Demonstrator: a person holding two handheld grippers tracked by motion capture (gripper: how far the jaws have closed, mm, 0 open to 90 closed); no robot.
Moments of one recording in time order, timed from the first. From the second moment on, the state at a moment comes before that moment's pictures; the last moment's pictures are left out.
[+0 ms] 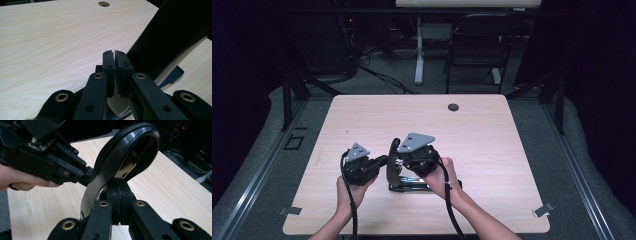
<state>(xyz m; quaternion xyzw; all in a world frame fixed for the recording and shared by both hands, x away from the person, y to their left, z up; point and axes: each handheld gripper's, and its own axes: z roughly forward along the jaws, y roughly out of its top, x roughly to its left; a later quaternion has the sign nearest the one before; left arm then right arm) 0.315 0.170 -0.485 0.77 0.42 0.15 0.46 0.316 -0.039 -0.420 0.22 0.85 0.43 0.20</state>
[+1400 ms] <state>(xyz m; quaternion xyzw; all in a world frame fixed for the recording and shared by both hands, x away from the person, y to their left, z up) 0.320 0.144 -0.501 0.81 0.39 0.14 0.42 0.311 -0.109 -0.453 0.28 0.84 0.42 0.20</state>
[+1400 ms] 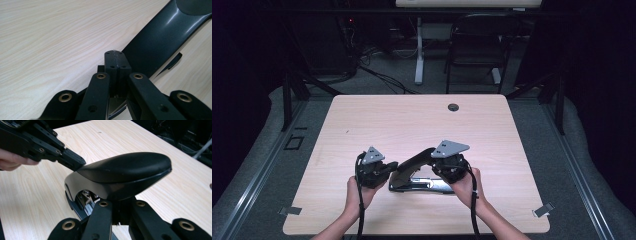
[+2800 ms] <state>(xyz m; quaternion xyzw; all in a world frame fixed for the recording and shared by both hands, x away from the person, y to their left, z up) 0.332 0.201 -0.497 0.78 0.46 0.17 0.38 0.302 -0.141 -0.492 0.33 0.83 0.40 0.21</state>
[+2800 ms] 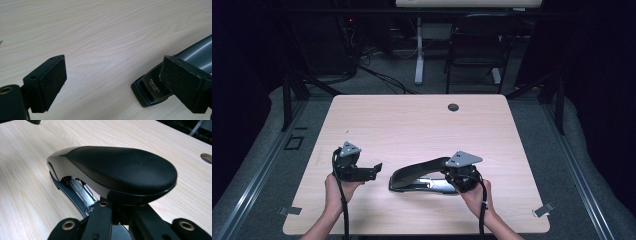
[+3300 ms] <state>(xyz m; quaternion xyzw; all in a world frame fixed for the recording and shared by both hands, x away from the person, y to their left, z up) 0.333 0.200 -0.499 0.79 0.46 0.17 0.37 0.303 -0.147 -0.517 0.37 0.82 0.39 0.19</state>
